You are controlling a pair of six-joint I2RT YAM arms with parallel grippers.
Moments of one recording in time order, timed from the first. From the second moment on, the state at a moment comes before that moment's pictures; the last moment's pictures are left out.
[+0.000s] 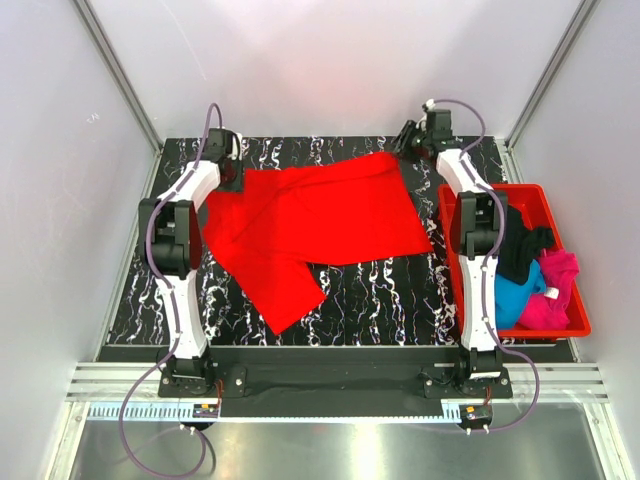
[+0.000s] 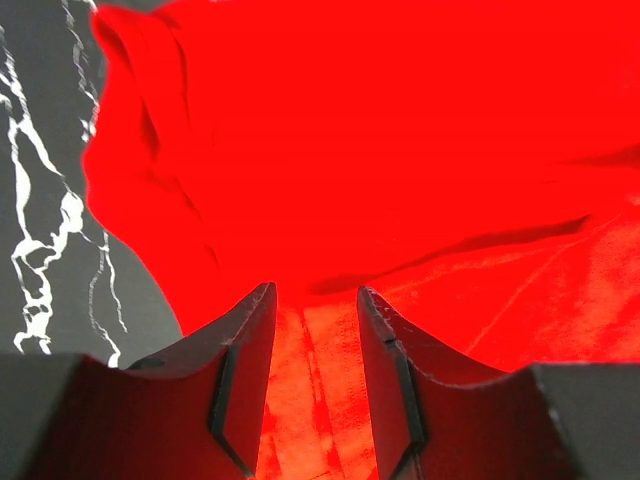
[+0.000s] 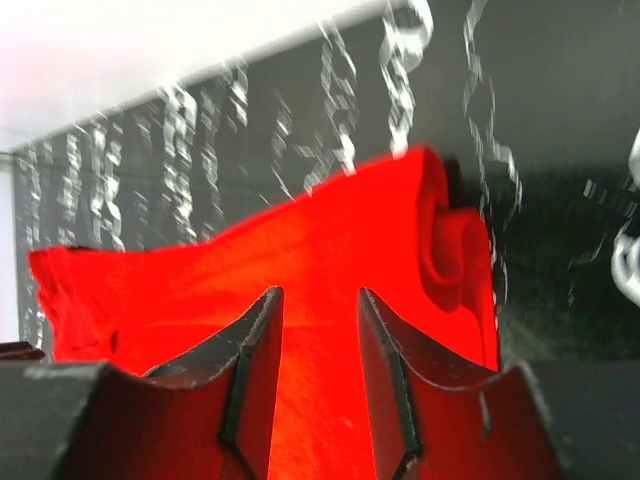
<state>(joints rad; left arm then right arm) -0.07 2.14 1.73 -0.53 -0.07 -0.01 0.07 2.52 2.22 -0.28 -0.38 0.54</state>
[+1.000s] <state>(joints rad) -0.05 2.21 1.74 -0.55 0.02 0.05 0.08 2.42 1.99 -0.21 -0.33 0.56</state>
